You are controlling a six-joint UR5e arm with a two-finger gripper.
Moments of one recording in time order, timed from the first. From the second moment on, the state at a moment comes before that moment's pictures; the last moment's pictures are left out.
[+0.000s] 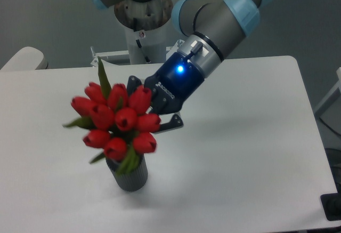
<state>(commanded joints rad) 2.56 -1.83 -1.62 -0.72 0.23 0.97</state>
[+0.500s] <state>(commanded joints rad) 2.54 -1.83 -1.65 -0.72 0.20 1.06</state>
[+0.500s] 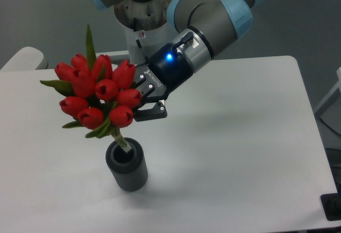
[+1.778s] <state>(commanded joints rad) 2.55 -1.87 -1.81 -0.72 0.20 1.30</state>
